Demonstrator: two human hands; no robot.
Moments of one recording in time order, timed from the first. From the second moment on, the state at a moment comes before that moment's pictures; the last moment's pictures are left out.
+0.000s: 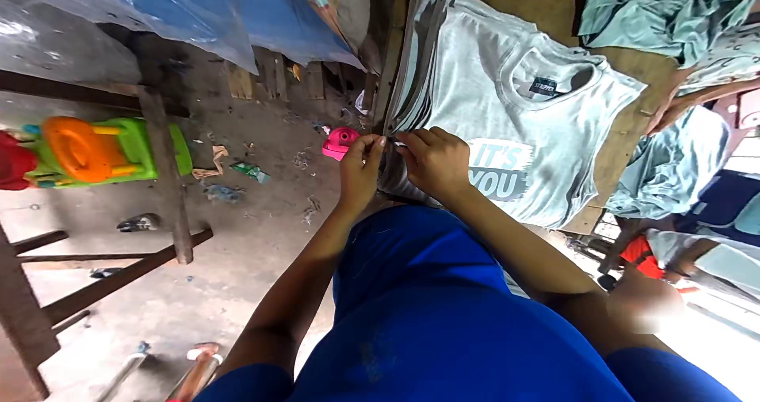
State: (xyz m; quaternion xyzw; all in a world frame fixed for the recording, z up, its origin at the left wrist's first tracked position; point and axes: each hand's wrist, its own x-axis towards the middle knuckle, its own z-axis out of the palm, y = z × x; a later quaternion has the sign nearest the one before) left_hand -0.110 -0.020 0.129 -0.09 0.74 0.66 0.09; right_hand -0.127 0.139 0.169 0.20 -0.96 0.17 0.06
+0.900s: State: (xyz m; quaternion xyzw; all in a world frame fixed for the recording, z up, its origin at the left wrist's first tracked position) left_hand -0.104 -0.012 0.125 0.05 0.85 0.52 -0.04; right_hand -0.102 0.188 0.161 0.09 -0.92 0.37 0.03
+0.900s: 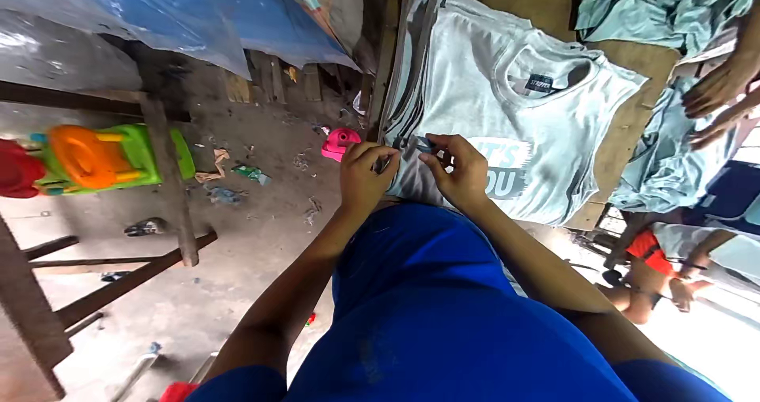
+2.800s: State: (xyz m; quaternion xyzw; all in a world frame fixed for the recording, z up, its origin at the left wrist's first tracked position) left_hand -0.115 -0.007 0.132 0.13 0.87 0.47 -0.04; right_hand -0.111 0.181 0.154 0.00 -0.79 0.59 -0.15
